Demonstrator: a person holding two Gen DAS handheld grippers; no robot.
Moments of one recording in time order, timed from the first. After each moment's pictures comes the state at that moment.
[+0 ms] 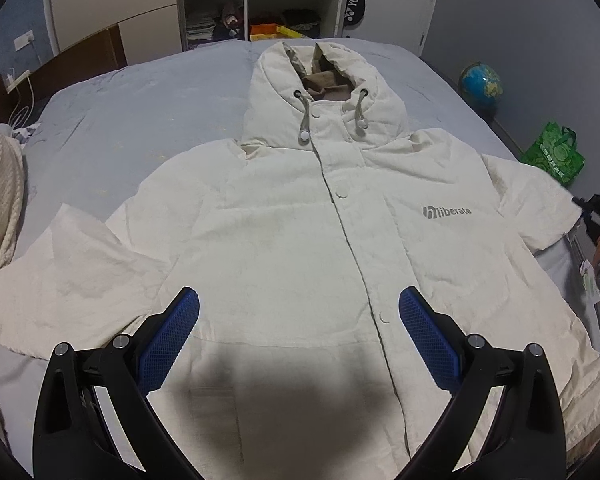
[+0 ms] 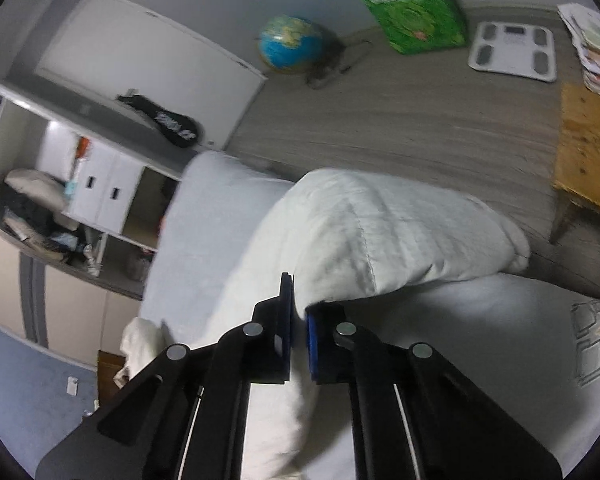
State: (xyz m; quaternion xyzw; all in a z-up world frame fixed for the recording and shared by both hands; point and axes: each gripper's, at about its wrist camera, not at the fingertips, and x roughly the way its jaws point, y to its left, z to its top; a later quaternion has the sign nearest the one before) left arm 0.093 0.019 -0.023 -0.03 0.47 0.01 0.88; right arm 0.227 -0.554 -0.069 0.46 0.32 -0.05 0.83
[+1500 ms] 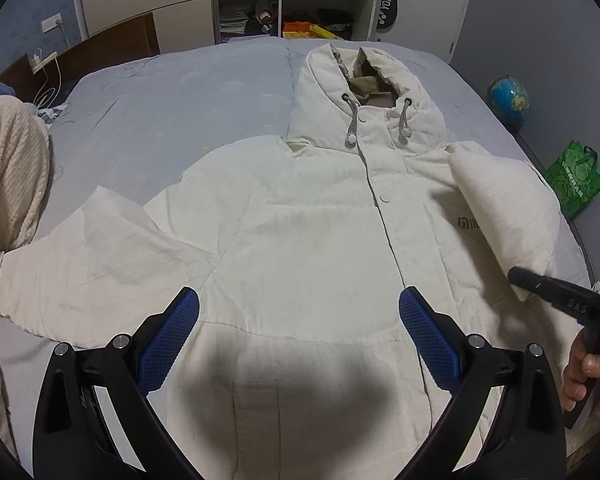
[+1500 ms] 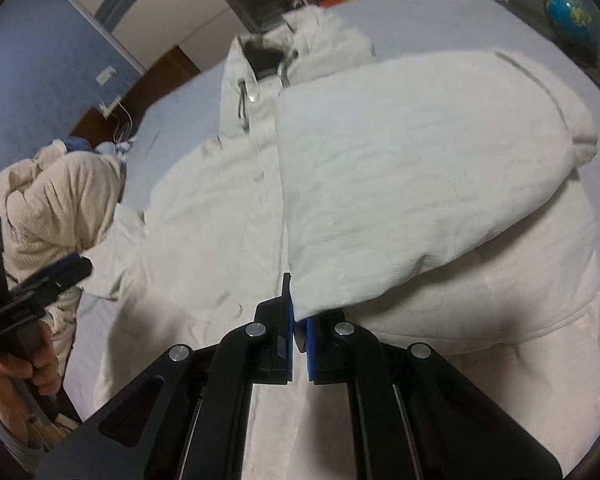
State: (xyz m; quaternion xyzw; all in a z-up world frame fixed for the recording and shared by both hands) left arm 0.085 0.052 -0.015 -0.05 0.47 0.05 0.88; right arm 0.165 -0.203 -0.062 0.11 0.52 0.26 0.81
